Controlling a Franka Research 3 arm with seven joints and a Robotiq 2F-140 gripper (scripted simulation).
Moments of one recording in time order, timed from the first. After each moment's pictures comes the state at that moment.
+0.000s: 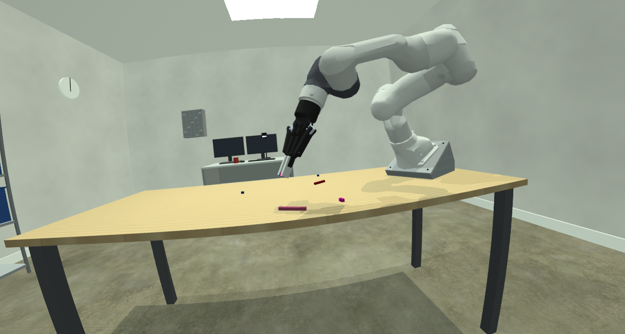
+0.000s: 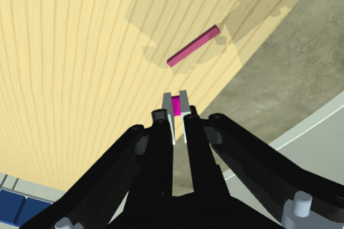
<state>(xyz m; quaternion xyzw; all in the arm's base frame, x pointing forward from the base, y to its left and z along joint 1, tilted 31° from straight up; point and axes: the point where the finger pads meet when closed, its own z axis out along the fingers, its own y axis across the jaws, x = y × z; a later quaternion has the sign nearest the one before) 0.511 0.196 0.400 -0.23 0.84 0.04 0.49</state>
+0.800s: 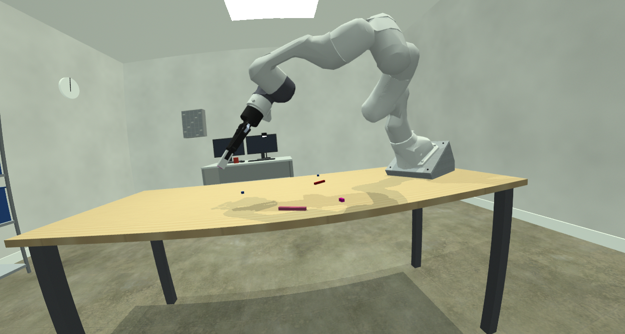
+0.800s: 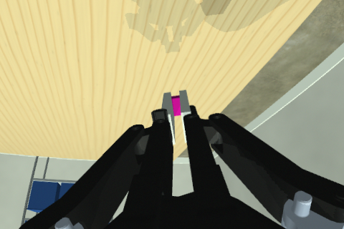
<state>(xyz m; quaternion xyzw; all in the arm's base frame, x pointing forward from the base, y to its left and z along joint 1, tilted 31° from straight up) 0.687 0.051 0.506 -0.15 0.81 0.10 0.55</state>
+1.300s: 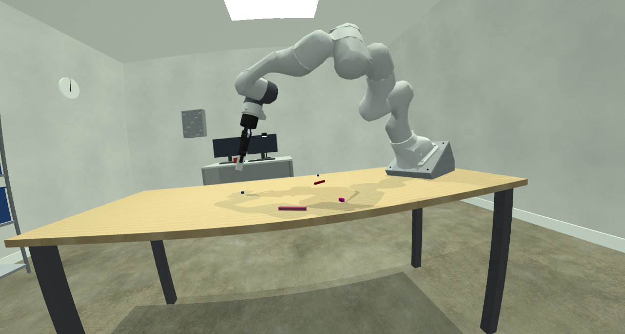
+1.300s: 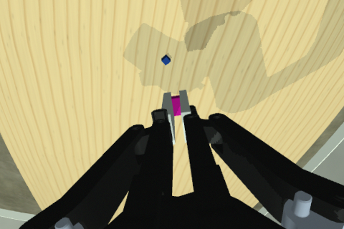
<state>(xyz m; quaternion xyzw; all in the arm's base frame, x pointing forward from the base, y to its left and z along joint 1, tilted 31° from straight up) 0.686 -0.114 0.433 -0.13 0.90 0.09 0.41</state>
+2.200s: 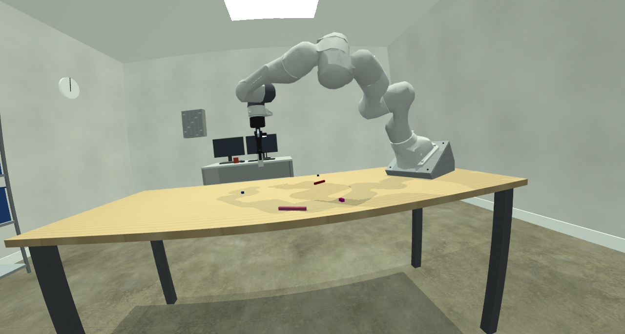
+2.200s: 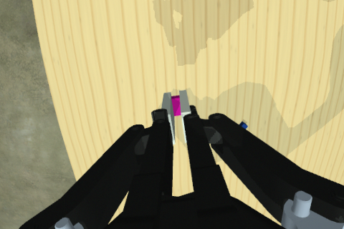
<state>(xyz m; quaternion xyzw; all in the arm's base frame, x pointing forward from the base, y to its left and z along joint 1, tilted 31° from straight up) 0.618 -0.225 0.366 -0.02 0.96 0.10 0.26</state>
